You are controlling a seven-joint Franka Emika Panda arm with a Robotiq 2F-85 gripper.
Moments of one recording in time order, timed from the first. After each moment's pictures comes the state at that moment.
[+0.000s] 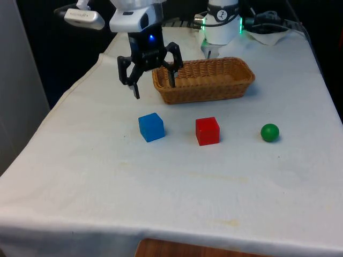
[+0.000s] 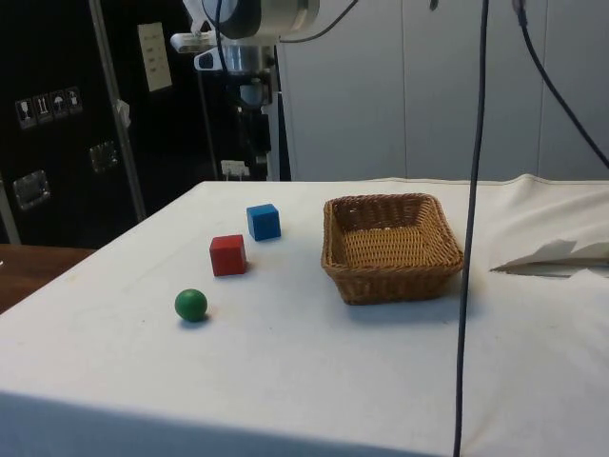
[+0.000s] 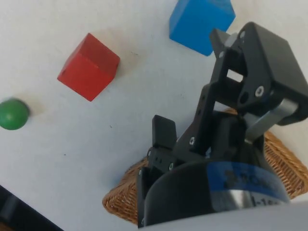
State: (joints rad) arm 0.08 0.50 -0.35 -1.82 0.31 2.30 -1.05
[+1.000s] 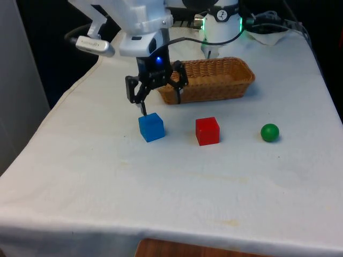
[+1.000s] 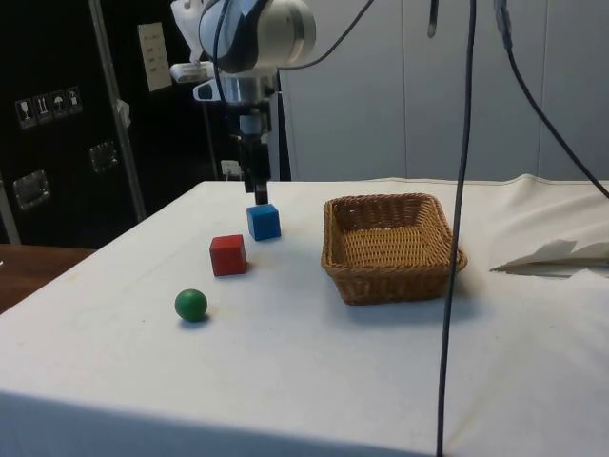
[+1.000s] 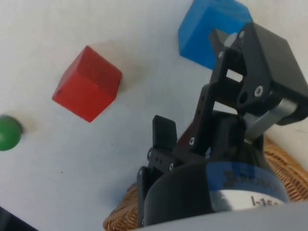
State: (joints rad) arm 0.09 0.59 -0.34 -1.80 0.34 2.34 -1.06
